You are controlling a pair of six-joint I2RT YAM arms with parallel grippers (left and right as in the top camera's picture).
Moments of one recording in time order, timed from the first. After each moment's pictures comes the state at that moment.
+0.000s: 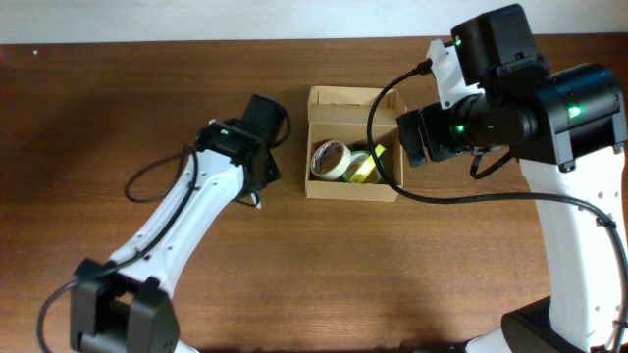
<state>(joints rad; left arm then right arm) -0.41 1.68 1.40 -1.06 -0.23 -0.75 0.33 1.69 2.29 -1.69 0.03 0.00</state>
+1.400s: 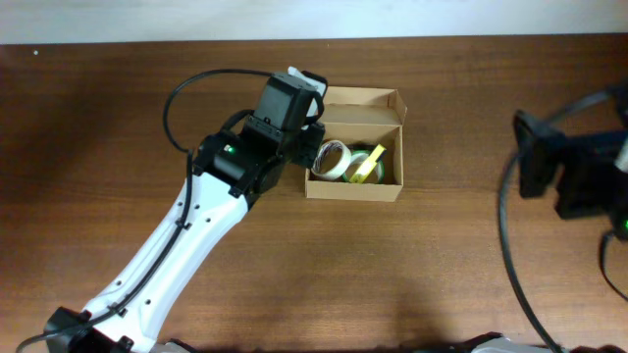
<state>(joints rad) -0.56 1.57 1.52 -0.74 -0.13 -0.08 0.33 1.44 2.71 -1.69 0.22 0.06</state>
